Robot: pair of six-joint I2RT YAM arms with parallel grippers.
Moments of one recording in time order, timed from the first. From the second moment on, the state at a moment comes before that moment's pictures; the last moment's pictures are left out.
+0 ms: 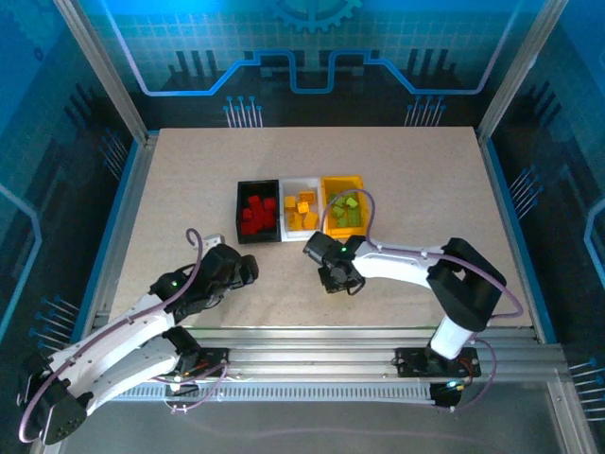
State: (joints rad) left arm -0.66 0.81 0.55 -0.70 -0.35 -0.90; right arm 0.89 1.65 0.99 -0.72 0.16 0.63
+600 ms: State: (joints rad) left arm -0.66 0.82 0.55 -0.69 -0.34 -0.90; right arm 0.55 1.83 1.46 -0.72 0.23 0.45
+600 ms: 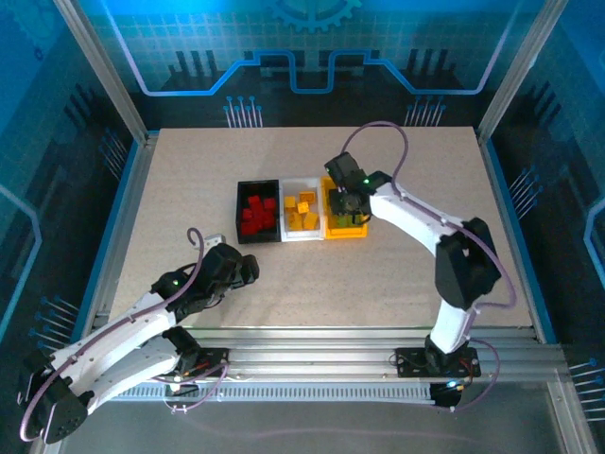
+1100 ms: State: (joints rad) left arm -0.65 0.85 0.60 -0.66 -0.51 -0.92; right arm 0.52 1.52 1.24 -0.59 0.21 0.45
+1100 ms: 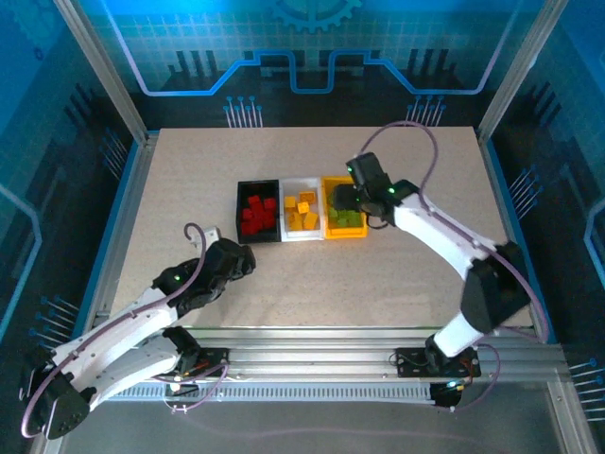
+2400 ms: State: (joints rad) left arm -0.04 1.55 0.33 0.83 -0.23 -0.12; right arm 0.42 1.10 0.84 -0.34 0.25 0.49
